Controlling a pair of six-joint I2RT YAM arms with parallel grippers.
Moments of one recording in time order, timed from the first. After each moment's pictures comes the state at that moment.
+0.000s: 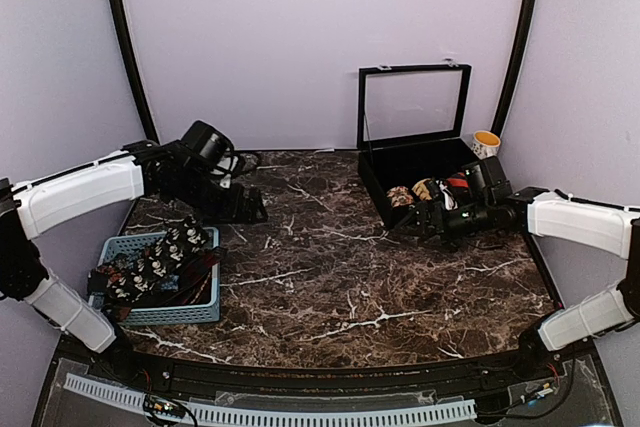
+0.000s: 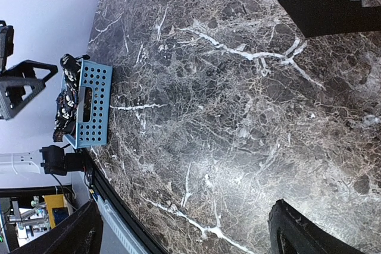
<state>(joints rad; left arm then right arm) -0.67 1.47 1.21 -0.74 0.09 -0.51 0.43 1.29 0.77 -0.31 -0.62 0.56</state>
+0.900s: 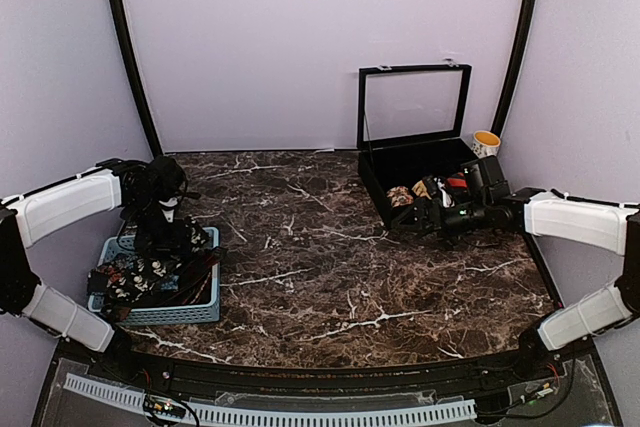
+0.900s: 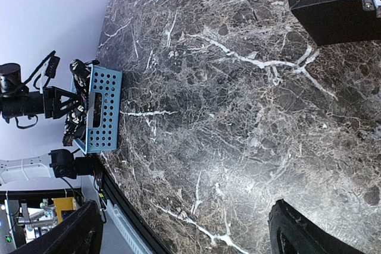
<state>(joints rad) -0.35 1.36 1.00 -1.07 -0.10 -0.45 0.43 1.32 0.77 -0.24 -0.66 0.60</state>
